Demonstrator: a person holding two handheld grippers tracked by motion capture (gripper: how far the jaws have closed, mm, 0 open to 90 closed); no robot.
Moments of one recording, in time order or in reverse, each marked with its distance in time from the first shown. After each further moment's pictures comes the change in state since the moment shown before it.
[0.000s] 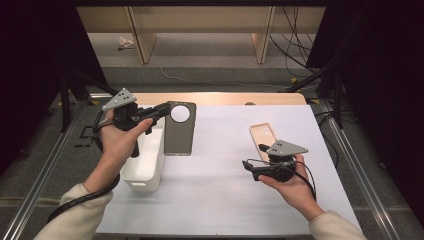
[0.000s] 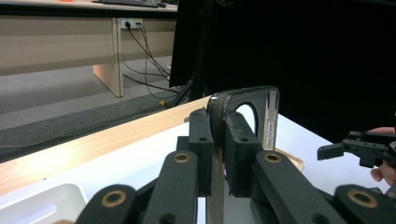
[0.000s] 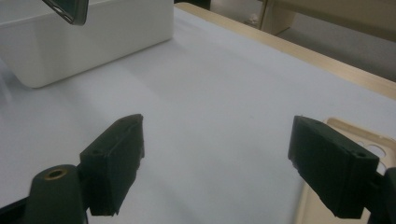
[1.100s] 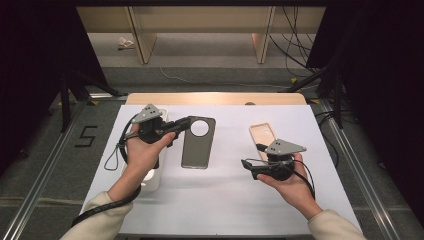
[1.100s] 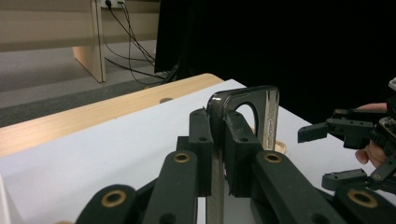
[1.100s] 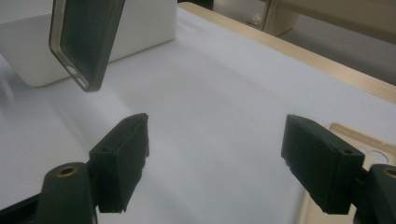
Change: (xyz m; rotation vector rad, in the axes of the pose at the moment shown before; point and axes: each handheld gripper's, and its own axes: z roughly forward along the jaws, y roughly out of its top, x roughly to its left) left arm -0.032 -0.032 0.034 0.054 -0.040 -0.020; right arm 0.001 0.003 0.002 0.005 0.009 -0.015
